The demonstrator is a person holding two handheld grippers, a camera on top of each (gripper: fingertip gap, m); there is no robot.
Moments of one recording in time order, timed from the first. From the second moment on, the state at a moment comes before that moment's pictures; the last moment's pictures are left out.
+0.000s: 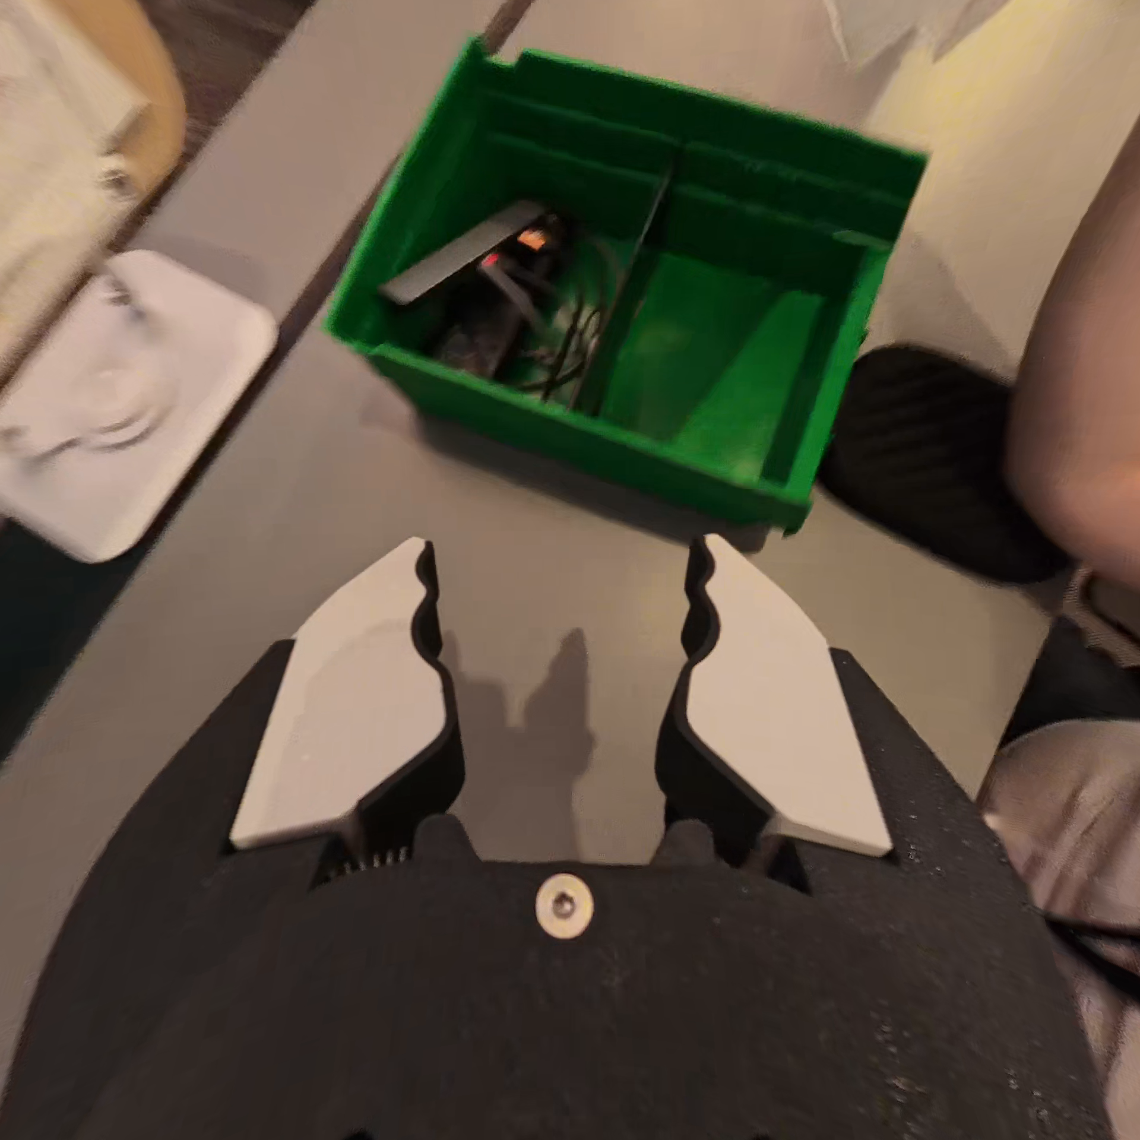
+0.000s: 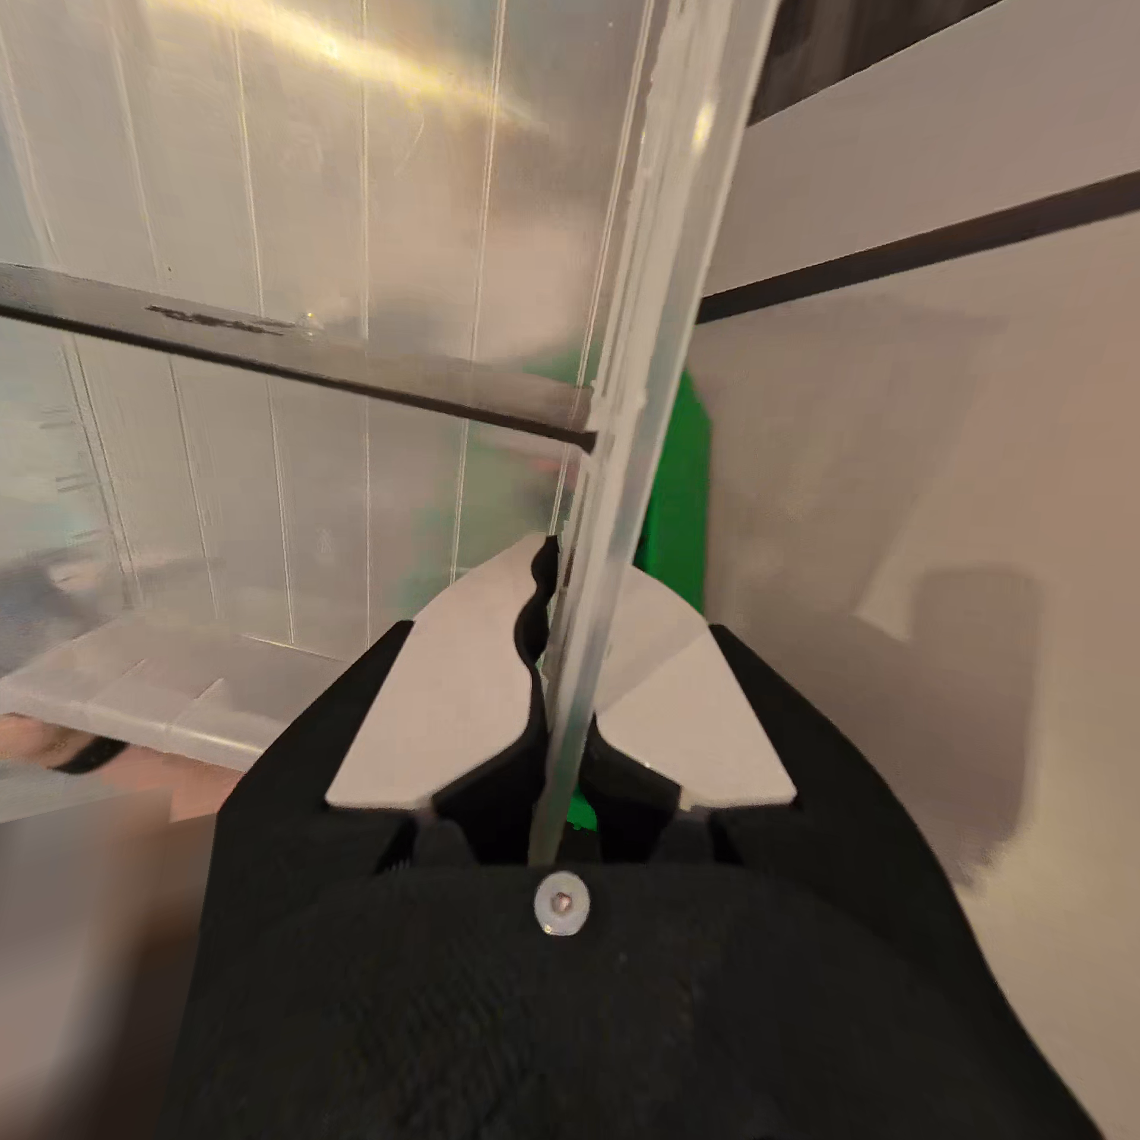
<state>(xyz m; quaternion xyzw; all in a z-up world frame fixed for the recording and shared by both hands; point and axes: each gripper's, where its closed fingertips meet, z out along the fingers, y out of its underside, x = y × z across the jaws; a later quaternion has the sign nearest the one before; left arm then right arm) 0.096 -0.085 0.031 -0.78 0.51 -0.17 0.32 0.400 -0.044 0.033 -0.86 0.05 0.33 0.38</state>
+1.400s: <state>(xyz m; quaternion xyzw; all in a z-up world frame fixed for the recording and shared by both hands) -0.039 0.028 -0.085 -0.92 0.22 -0.31 0.08 0.401 -0.070 -0.049 -0.91 -0.02 0.35 0.20</state>
